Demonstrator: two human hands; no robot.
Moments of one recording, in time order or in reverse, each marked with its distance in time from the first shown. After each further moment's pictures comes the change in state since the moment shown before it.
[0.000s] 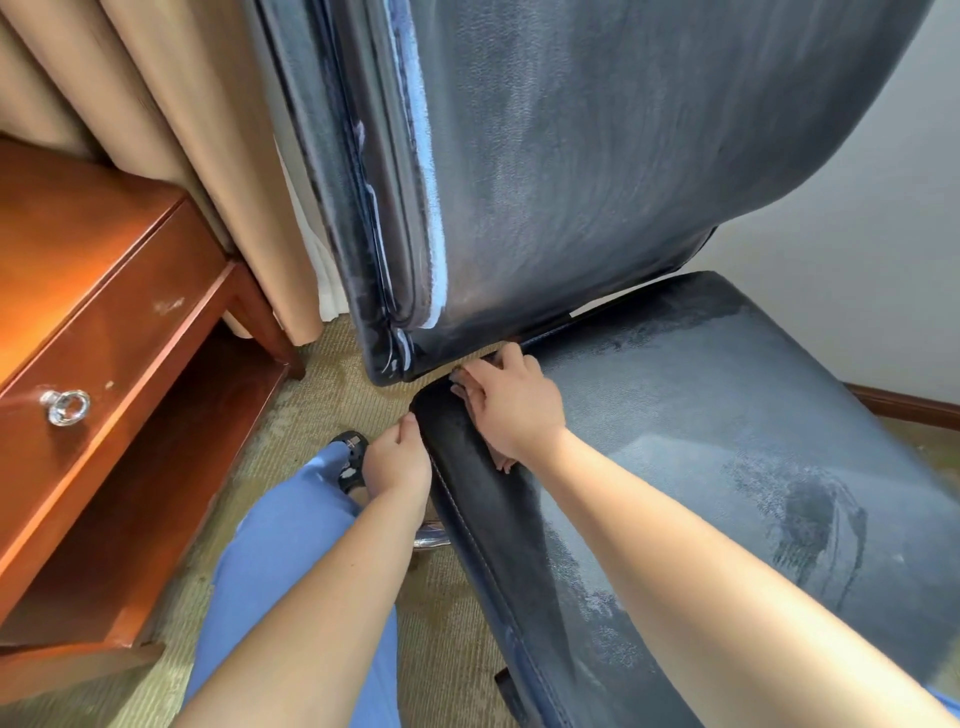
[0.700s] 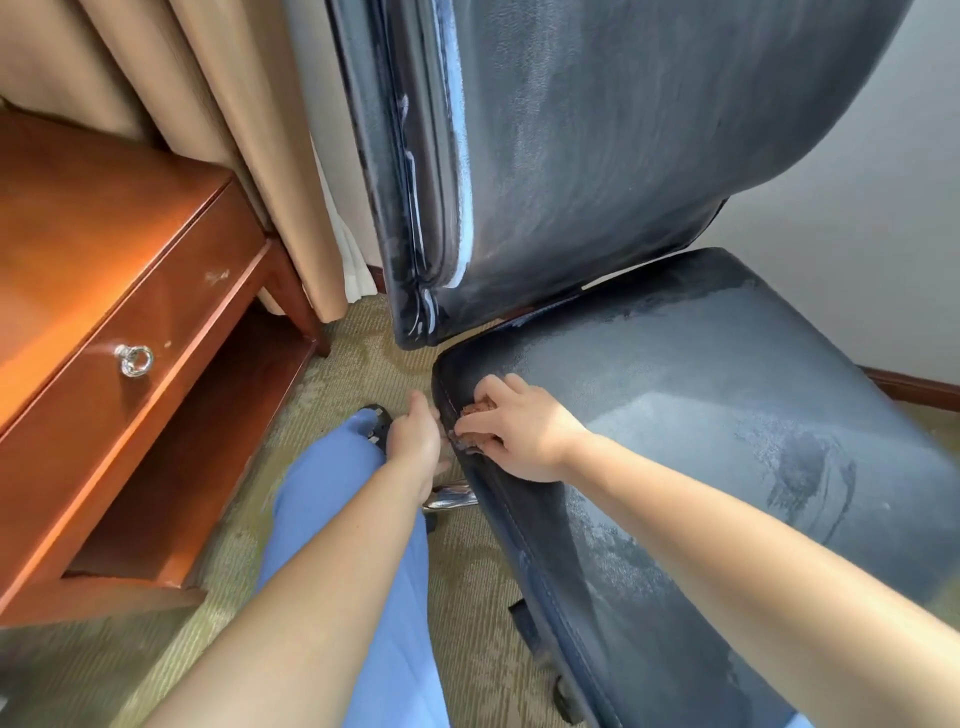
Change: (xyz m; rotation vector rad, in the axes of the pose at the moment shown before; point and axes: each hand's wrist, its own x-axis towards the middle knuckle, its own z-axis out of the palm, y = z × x) left_hand -0.024 -0.011 -0.027 -0.137 -0.215 -0.167; right_hand -0.065 -0.002 -0.011 -0.046 -0.204 -0.500
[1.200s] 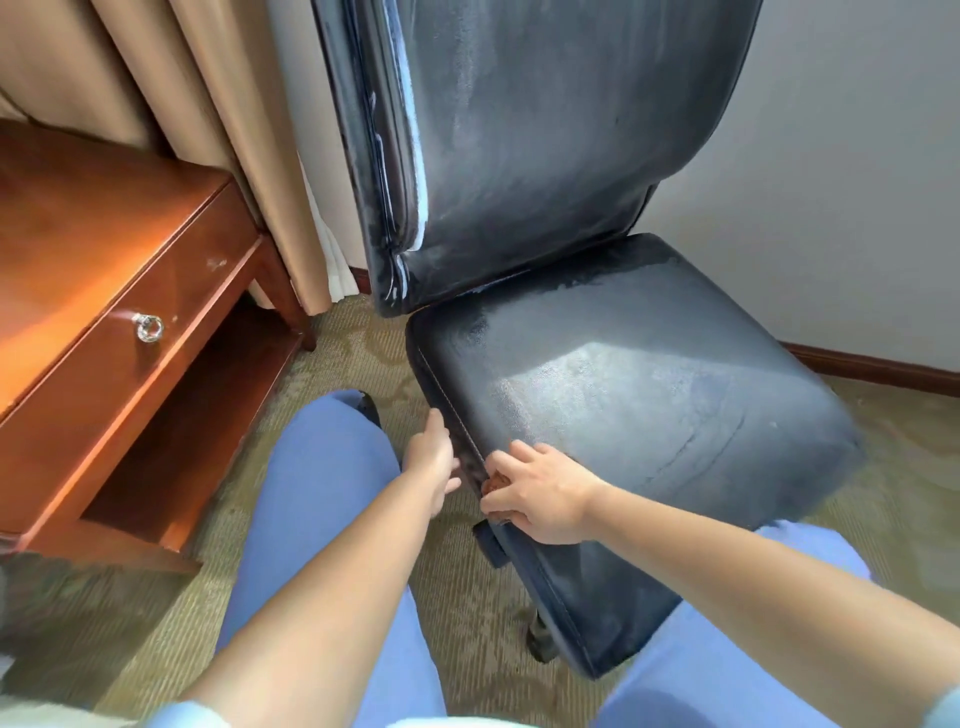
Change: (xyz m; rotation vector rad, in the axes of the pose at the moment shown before) left_hand -0.095 -0.069 0.010 0.020 -0.119 -0.017; right_hand -0.146 -0.054 0.011 -0.180 -0.196 -0.113
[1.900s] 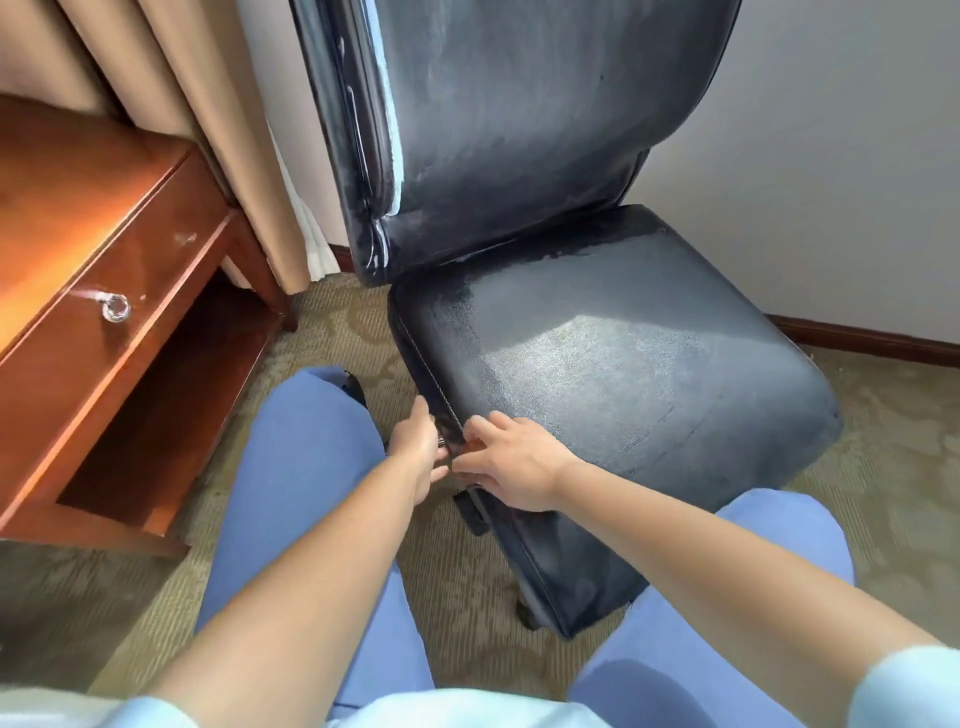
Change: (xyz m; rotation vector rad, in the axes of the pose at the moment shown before) left_hand 0.003 -0.014 0.002 0.007 -0.027 -0.057; right_hand 0.009 -0.005 0.010 0.074 0.100 0.090
